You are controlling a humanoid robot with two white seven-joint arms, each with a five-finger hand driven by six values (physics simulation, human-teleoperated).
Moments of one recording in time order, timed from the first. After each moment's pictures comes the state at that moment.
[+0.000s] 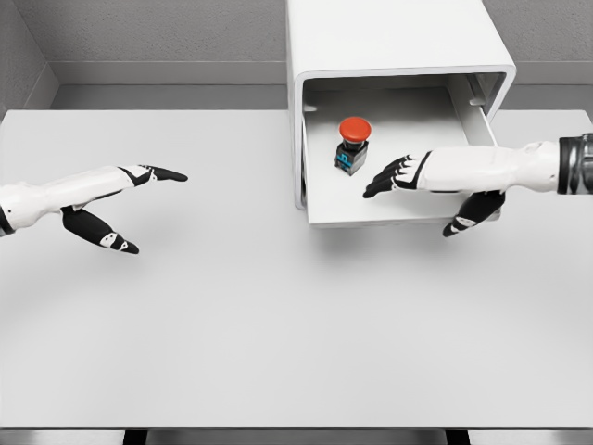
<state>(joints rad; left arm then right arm) -0.55 0.94 -0.68 -1.40 0.24 -0.61 -0.55 -1.07 -1.00 1.20 -1.54 -0.15 -0.61 0.54</state>
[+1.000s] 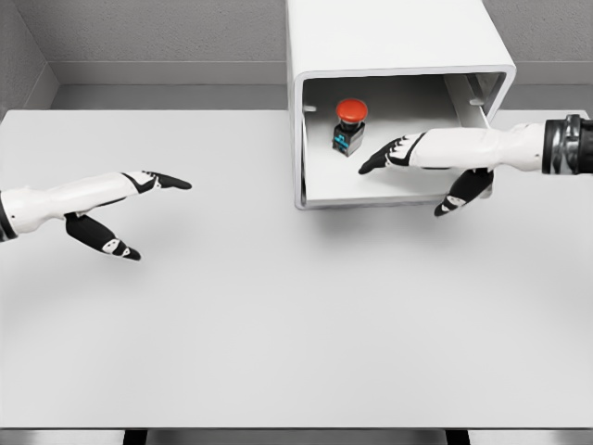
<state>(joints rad) -0.53 0.94 -0.67 -1.42 0.22 -0.61 -0.55 -1.10 -0.91 1.20 -1.39 -0.15 -0.61 0.55</state>
